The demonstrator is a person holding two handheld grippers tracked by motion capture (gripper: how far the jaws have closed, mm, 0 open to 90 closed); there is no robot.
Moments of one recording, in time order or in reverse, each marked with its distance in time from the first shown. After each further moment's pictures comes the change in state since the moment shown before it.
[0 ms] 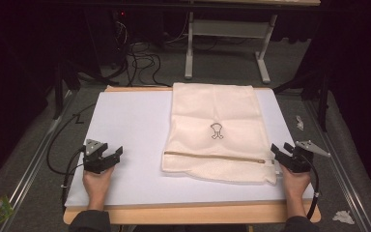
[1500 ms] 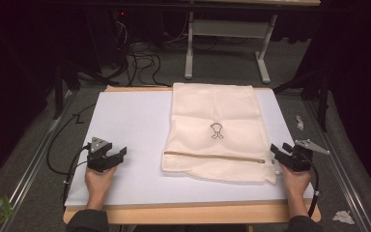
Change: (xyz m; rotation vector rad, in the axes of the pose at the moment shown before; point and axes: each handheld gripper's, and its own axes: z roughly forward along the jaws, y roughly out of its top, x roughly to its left) left arm -0.010 0.007 0.008 0.055 -0.049 0.047; right arm -0.001 0.003 0.003 0.038 0.015 0.012
